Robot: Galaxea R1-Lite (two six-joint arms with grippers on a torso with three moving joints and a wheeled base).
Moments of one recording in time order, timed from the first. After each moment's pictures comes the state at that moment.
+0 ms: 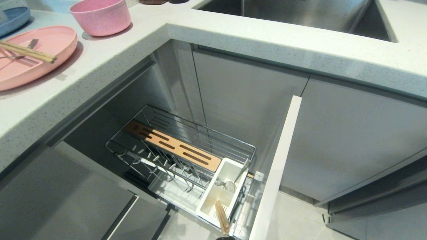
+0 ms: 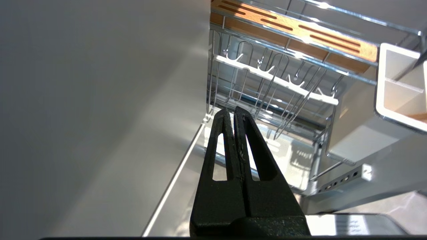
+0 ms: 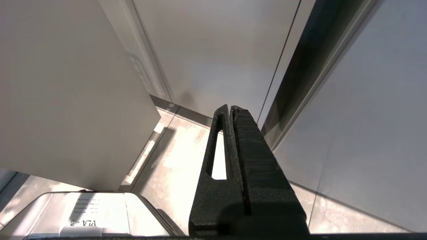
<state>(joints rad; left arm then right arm) 0.00 0.00 0.00 -0.05 -0.01 -0.03 0.01 0.00 0.00 0.00 0.00 0.02</state>
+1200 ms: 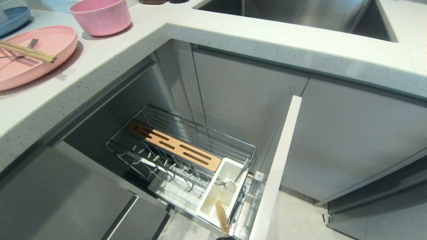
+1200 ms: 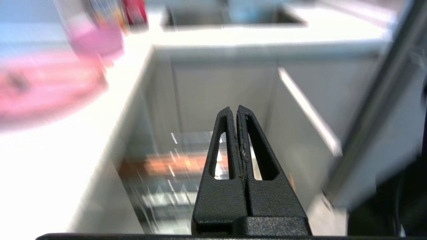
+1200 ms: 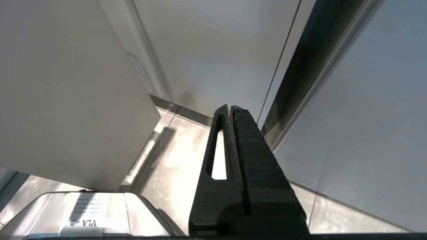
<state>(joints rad) 0.03 0.16 -0.81 0.22 -0.53 0.03 0.01 0.00 0.00 0.00 0.00 0.02</state>
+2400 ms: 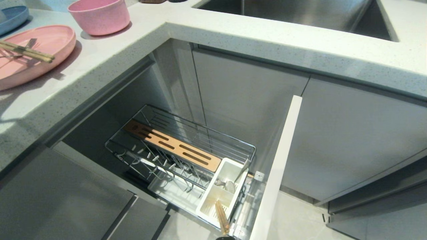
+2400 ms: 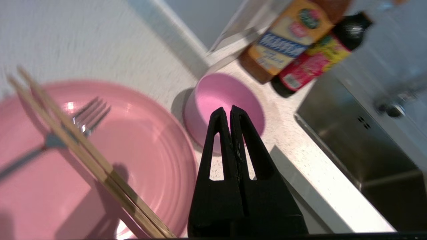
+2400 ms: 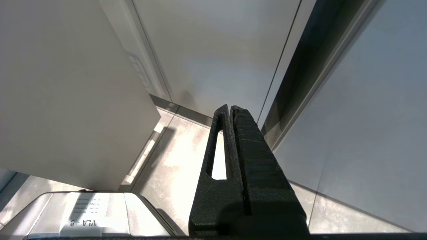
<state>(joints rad) -0.22 1.35 -1.93 0.42 0.31 -0.47 0.01 0.00 0.00 0.00 0.00 0.02</state>
